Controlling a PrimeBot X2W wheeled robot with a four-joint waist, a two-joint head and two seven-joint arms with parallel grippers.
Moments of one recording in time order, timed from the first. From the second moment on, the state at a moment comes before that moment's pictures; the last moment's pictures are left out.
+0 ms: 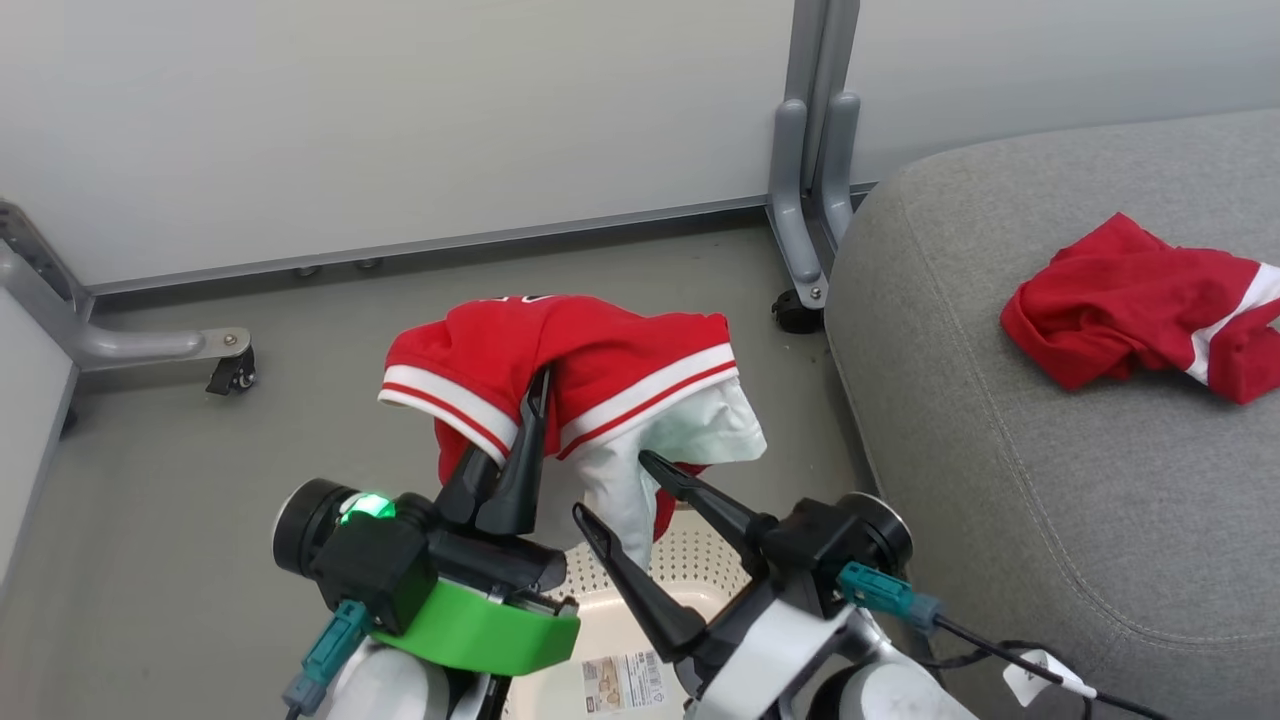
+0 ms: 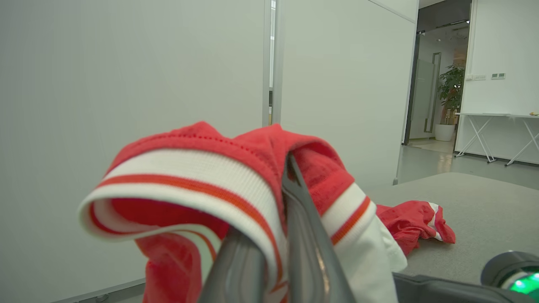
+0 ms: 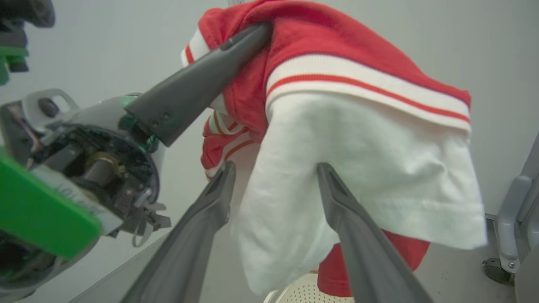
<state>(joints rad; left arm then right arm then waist) -0.13 0.07 -0.37 -0.07 -0.24 -0.09 -0.26 -0.16 -0.05 0.62 -0.05 0.26 0.13 0.00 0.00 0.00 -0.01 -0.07</state>
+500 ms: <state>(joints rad) -0.13 0.05 -0.41 -0.07 -0.24 -0.10 -0.26 -0.38 -0.05 0.69 0.22 0.31 0.13 -0.09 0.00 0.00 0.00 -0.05</state>
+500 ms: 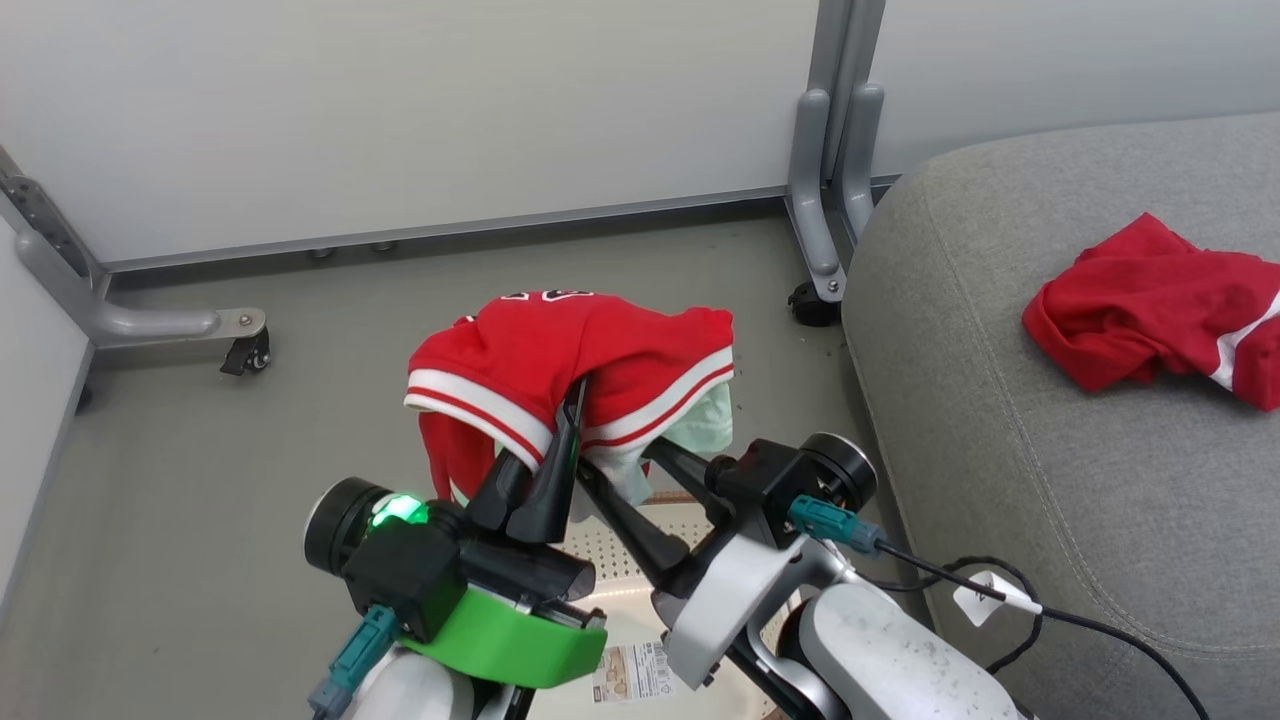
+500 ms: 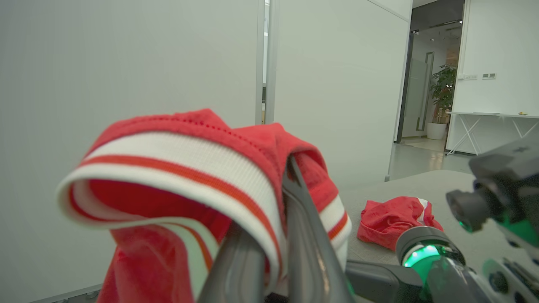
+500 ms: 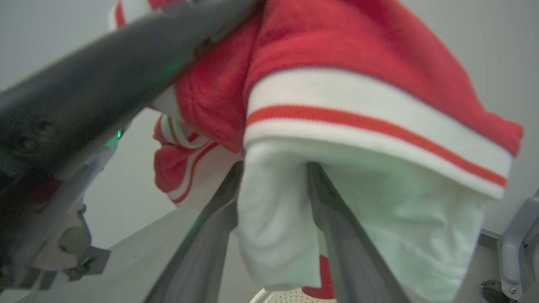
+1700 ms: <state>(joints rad) -0.08 0.07 -0.45 -0.05 -0.22 -0.09 -0.23 -0.48 -0.05 0.64 0.33 0.33 0.13 -0.18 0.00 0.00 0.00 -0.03</state>
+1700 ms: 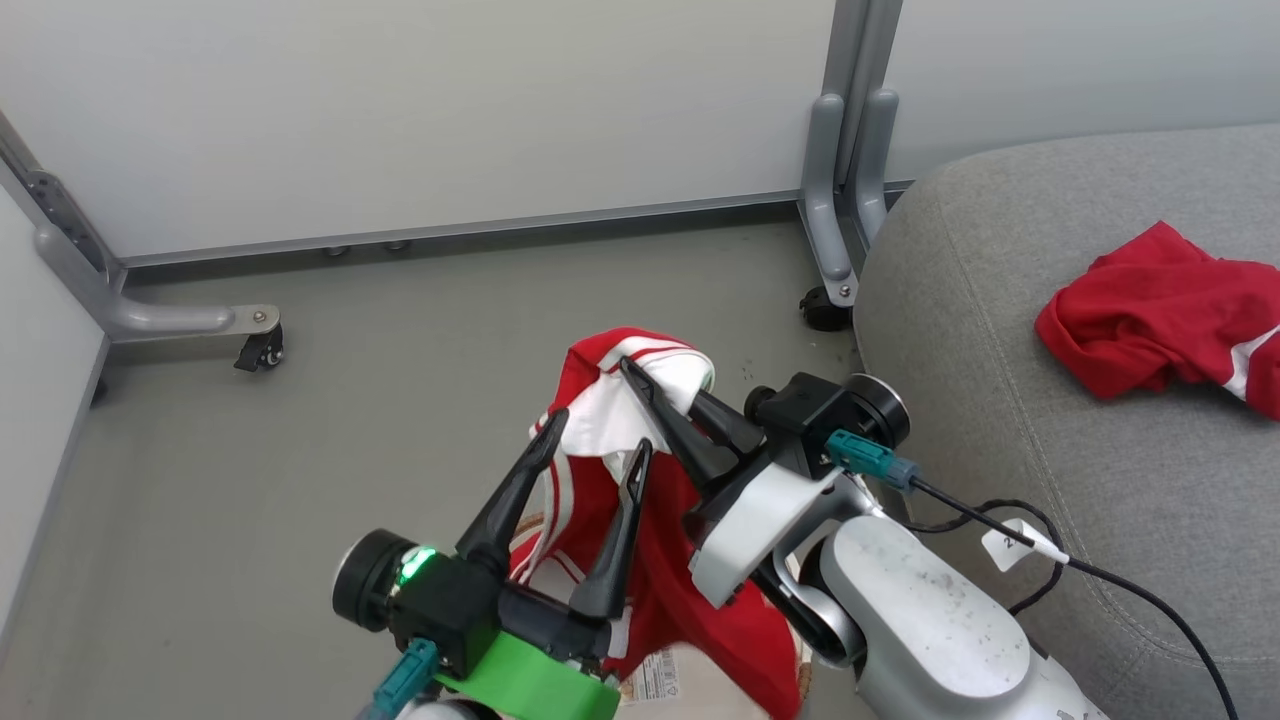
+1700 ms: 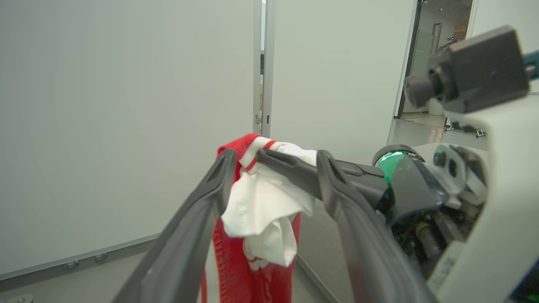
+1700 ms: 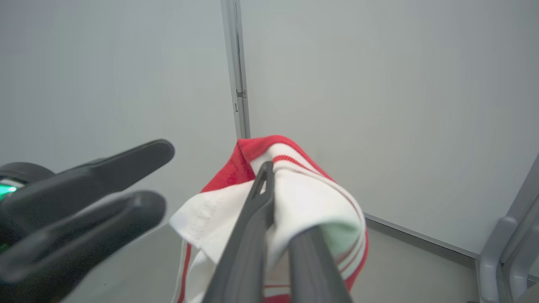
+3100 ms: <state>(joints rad) -0.03 0.19 -0.54 -0.03 -0.21 -0.09 -0.12 -0.42 -0.06 0.48 0.41 0.26 0.13 -0.18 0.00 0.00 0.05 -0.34</state>
